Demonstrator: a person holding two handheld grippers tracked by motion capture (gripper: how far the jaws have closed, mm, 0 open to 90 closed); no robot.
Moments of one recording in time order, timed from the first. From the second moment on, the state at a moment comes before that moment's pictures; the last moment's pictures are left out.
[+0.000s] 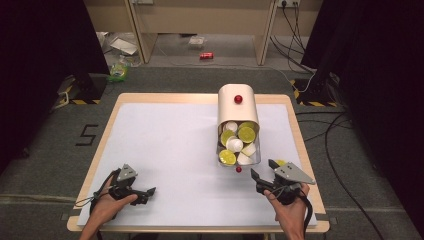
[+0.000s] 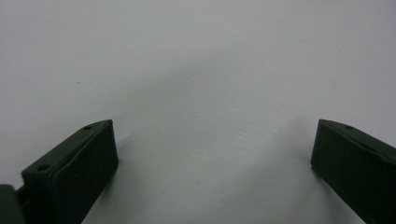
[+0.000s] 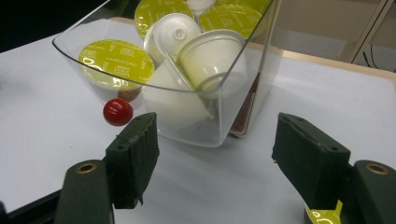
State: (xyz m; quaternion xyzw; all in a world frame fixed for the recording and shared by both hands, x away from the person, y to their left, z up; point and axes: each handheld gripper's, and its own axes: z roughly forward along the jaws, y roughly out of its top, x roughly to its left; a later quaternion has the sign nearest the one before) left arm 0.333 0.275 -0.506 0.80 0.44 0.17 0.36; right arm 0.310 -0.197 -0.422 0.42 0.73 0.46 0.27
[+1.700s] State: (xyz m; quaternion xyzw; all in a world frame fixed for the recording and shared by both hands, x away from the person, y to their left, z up) left arm 0.333 0.274 -0.506 0.81 0.44 0.17 0.36; right arm 0.325 -0.182 -0.417 0.42 0.72 0.47 0.30
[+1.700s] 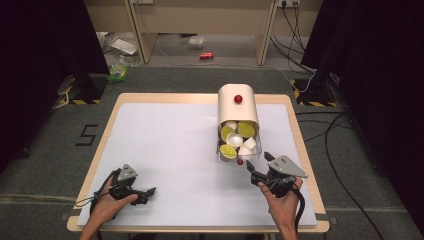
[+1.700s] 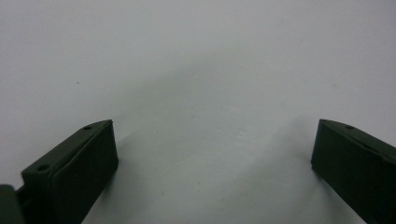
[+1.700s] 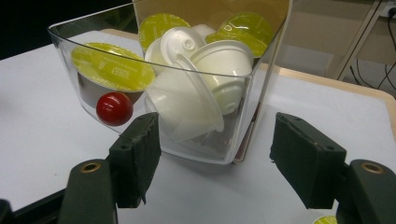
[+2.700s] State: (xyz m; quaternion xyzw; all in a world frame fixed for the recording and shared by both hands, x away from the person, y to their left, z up) left arm 0.334 0.274 -0.506 0.81 0.44 0.17 0.36; right arm 0.342 -0.187 -0.413 0.43 0.71 0.46 0.31
